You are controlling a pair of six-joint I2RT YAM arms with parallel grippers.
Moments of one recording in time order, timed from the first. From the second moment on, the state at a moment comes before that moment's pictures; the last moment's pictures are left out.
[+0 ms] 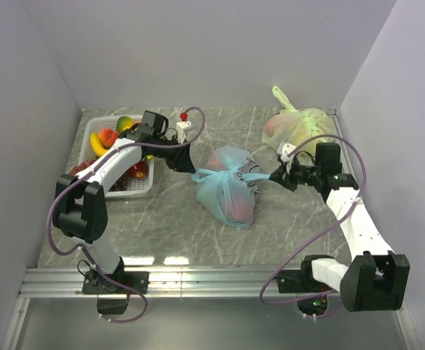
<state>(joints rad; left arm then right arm) -0.33 1.71 1.35 -0.60 0.81 0.26 0.00 1.11 0.81 -0.48 -0.90 -0.82</state>
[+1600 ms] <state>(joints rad) -0.29 1.68 1.29 -0.49 0.76 0.21 0.26 1.57 1.45 -1.14 -0.49 -0.63</state>
